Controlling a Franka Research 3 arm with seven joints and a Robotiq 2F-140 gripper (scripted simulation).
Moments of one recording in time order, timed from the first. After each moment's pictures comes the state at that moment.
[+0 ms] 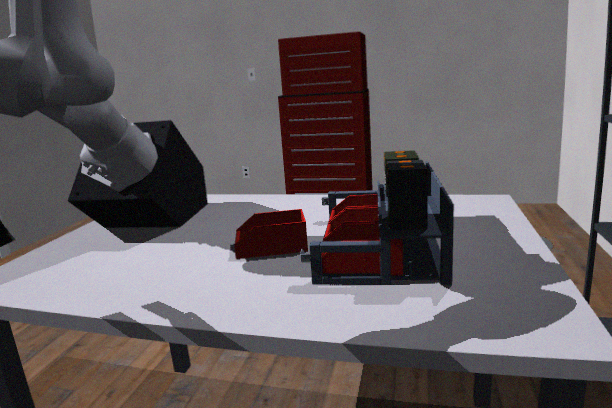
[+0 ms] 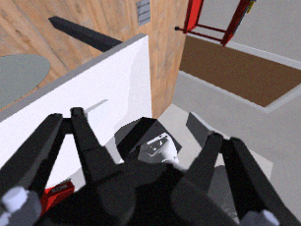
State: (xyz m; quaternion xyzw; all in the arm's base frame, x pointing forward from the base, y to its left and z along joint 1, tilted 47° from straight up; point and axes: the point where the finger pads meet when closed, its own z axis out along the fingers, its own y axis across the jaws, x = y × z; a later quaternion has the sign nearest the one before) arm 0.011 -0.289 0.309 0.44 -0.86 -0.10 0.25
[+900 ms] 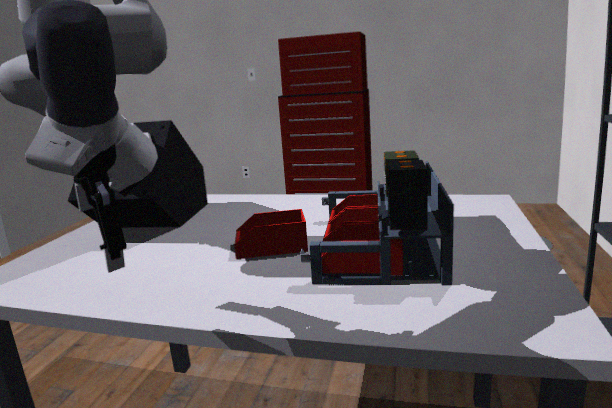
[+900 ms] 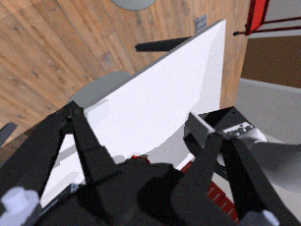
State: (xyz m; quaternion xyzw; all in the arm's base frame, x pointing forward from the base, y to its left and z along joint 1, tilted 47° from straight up) arm 0.250 -0.275 0.285 0.43 -0.87 0.13 0.21
